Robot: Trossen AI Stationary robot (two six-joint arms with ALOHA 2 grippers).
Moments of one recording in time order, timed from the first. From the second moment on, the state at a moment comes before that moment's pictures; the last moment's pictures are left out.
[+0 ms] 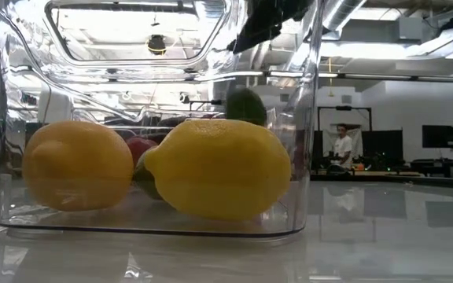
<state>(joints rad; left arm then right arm) -0.26 0.94 0.87 -0.17 -0.64 0.11 0.27 1.68 1.35 -0.44 0.10 -0.10</state>
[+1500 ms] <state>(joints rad) -0.30 0.16 0.20 -0.10 -0.62 -0.04 0.11 0.40 0.23 0.22 0.47 -0.16</state>
